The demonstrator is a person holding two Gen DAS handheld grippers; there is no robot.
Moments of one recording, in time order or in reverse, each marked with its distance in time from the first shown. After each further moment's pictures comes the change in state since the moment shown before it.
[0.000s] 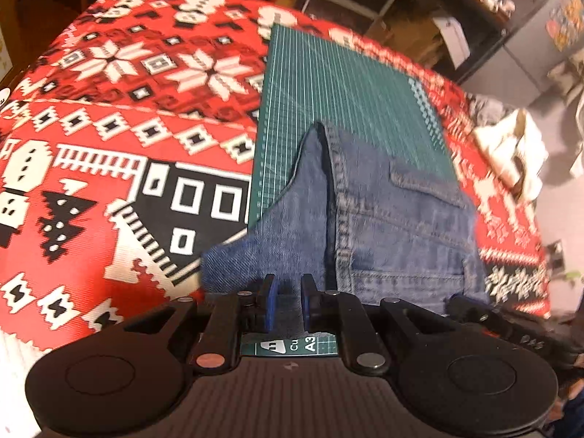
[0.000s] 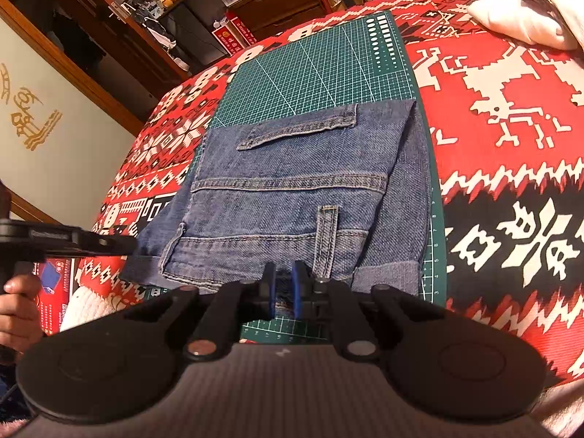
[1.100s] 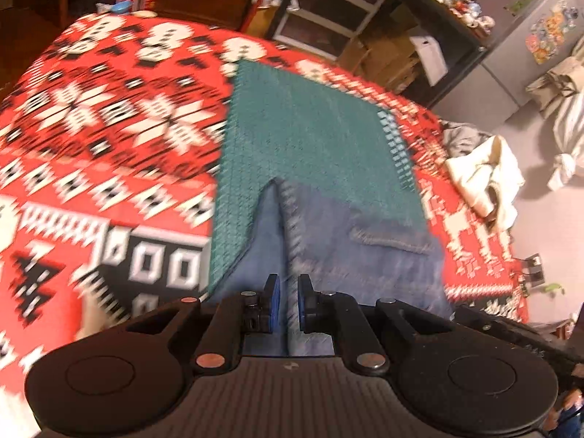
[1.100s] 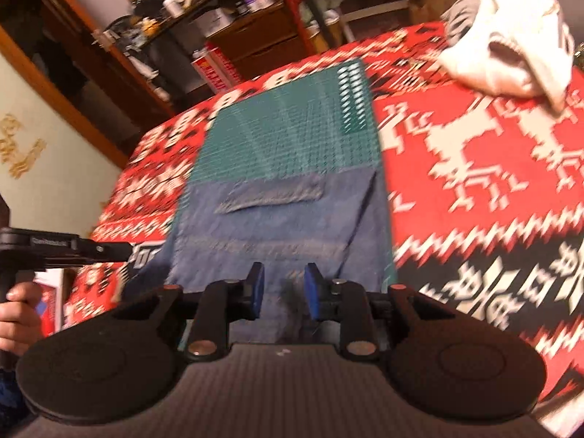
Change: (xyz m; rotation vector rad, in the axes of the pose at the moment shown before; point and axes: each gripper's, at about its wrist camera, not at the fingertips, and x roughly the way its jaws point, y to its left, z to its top) left arm -0.003 -0.022 0.050 0.011 -0.071 -0.112; right arm -0.034 -0.009 0.041 0.021 -0.096 -0.098
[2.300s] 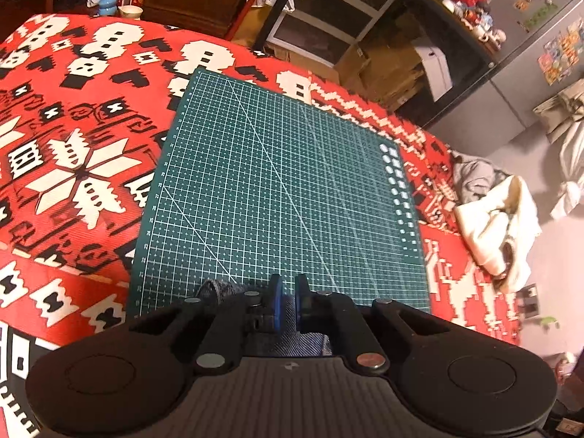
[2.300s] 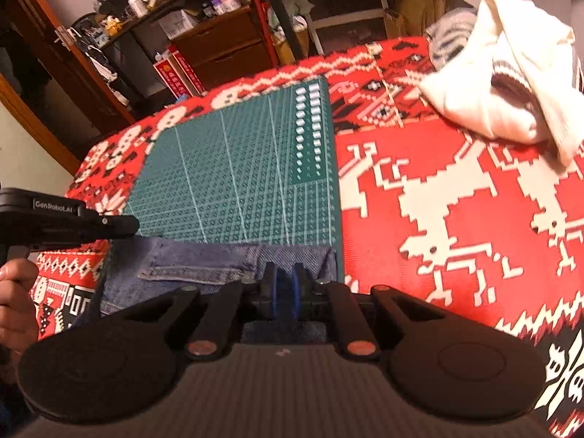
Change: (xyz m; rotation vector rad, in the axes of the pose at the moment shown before) left arm 0.085 -0.019 0.066 -0.062 -0.010 -0.035; right arm 0.061 -0.020 0.054 -0.020 -0.016 -0.106
